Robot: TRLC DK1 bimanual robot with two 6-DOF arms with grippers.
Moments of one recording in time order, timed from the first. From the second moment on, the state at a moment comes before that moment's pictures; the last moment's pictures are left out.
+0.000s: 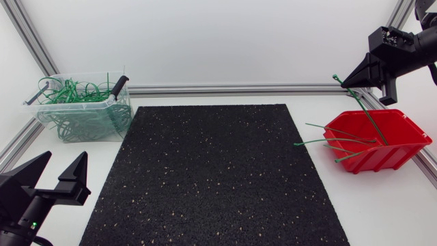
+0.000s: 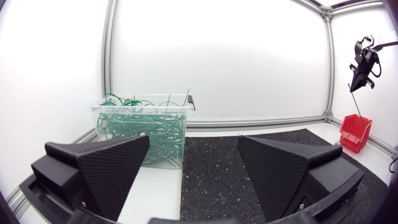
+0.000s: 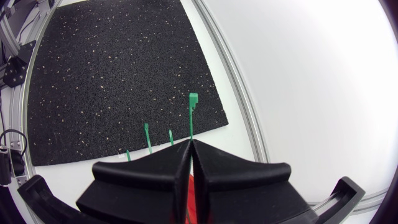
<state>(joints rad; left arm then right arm) -0.02 0.05 0.02 -0.01 0.01 -0.02 -0.25 1.68 1.61 -1.06 -0.49 -1.49</state>
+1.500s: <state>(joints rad) -0.03 0.05 0.02 -0.01 0.01 -0.02 -0.17 1.36 1.44 -0.90 -0.48 -1.29</state>
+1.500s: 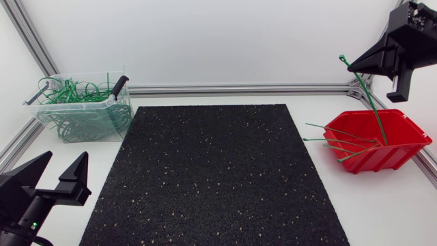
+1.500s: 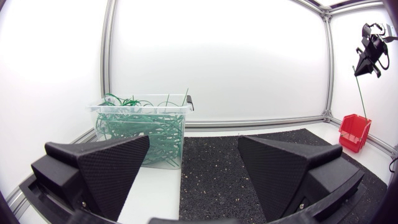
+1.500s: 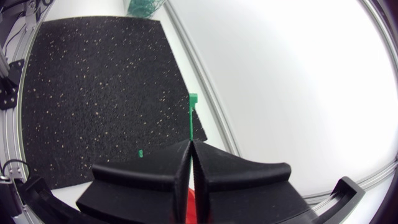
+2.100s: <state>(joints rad) -0.04 0.05 0.02 -0.01 0.01 -0.02 -0.13 1.22 1.53 -0.90 -0.61 -0.95</state>
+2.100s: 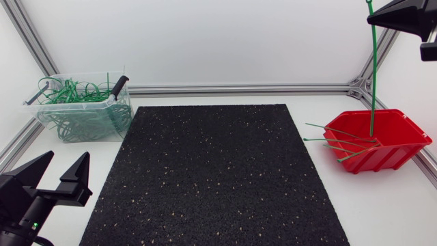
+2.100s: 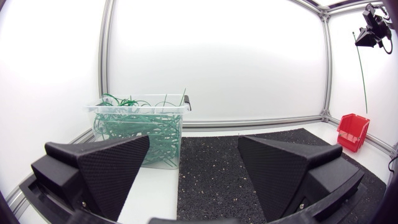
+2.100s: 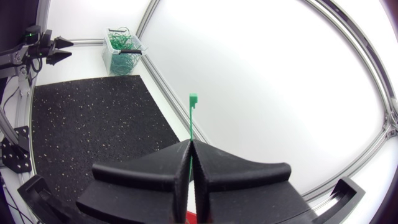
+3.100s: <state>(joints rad) -0.05 0.05 0.02 -0.01 0.01 -0.02 0.22 1.39 1.41 -1.15 -0.79 -0.65</state>
